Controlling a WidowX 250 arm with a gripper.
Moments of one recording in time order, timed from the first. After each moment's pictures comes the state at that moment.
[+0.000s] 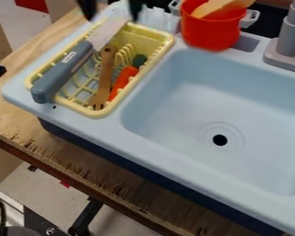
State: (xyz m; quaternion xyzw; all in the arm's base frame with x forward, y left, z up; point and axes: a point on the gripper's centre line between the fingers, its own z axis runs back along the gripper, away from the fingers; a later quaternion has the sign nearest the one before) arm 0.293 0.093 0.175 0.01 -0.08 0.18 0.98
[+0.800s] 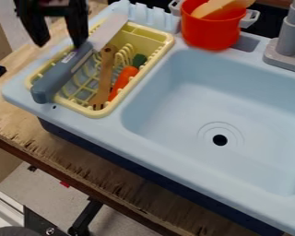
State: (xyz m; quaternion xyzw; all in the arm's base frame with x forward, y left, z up) arm 0.255 0.130 0.131 -0.03 -0.01 0.13 0.99
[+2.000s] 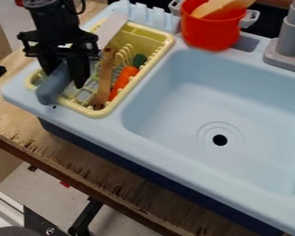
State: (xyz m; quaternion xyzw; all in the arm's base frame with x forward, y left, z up) arm 0.233 0.100 0.102 -0.02 -0.03 0.15 0.99
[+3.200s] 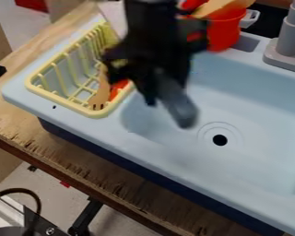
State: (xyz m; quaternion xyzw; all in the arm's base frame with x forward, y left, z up) arm 0.217 -0.042 0.145 -0.01 -0.07 0.51 0.85
